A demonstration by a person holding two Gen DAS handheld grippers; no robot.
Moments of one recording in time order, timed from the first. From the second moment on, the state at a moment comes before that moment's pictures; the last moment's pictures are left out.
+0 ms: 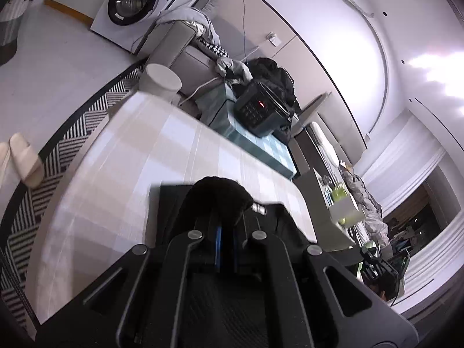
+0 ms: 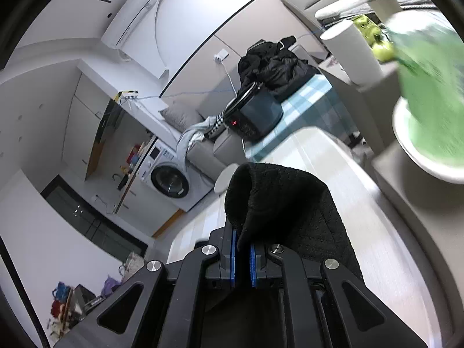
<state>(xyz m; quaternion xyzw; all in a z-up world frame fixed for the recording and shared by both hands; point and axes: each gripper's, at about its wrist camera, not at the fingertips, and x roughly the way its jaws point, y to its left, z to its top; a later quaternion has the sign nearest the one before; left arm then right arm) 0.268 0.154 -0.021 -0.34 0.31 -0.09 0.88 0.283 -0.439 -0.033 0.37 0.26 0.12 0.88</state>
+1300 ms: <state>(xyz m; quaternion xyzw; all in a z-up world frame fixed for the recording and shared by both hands) 0.460 0.003 -0.103 -0.14 0.47 -0.05 0.87 0.306 -0.393 -0.077 0.19 0.41 0.08 0.89</state>
